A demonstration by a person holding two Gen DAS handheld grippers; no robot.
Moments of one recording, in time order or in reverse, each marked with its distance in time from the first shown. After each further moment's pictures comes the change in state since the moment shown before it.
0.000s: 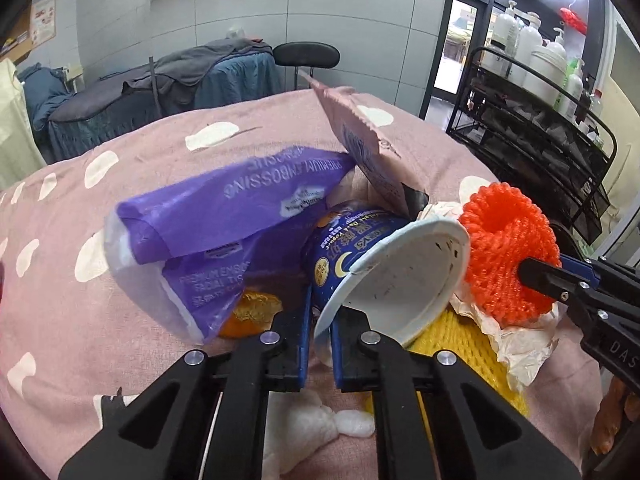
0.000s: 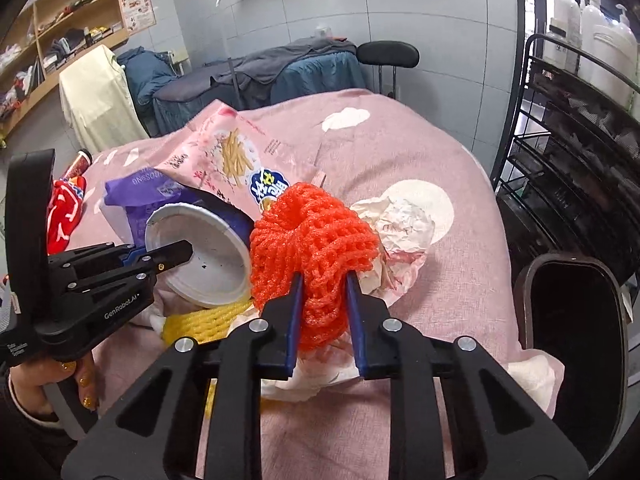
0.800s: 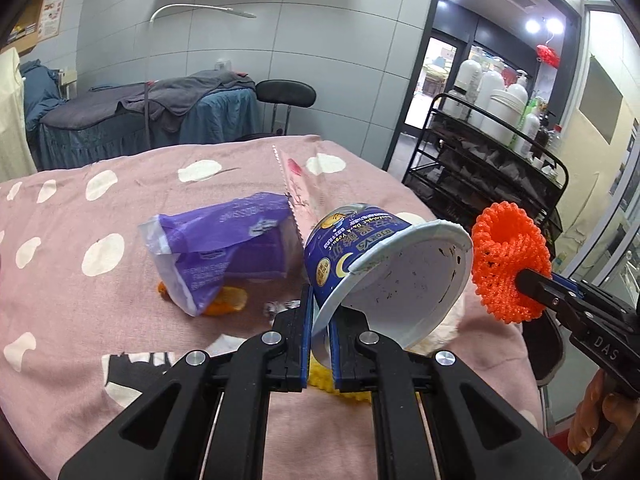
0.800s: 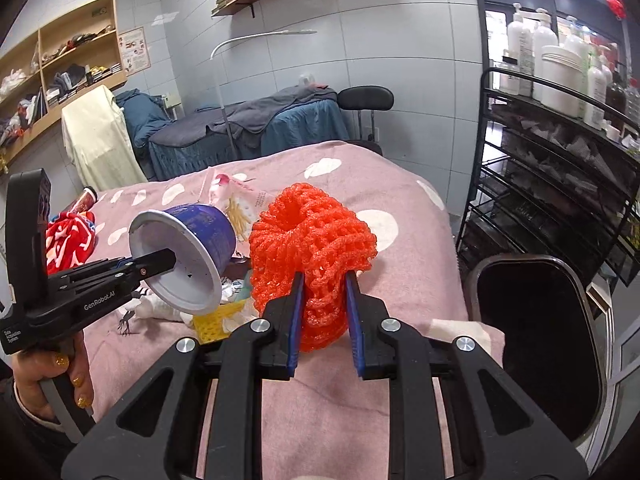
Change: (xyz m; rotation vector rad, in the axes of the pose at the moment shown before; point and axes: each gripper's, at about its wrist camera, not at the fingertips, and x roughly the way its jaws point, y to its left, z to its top) left arm -0.061 -0.016 -0.008 -0.032 -0.123 -0.130; right arm -0.089 -0.014 -0.027 0.055 -0.163 -0.038
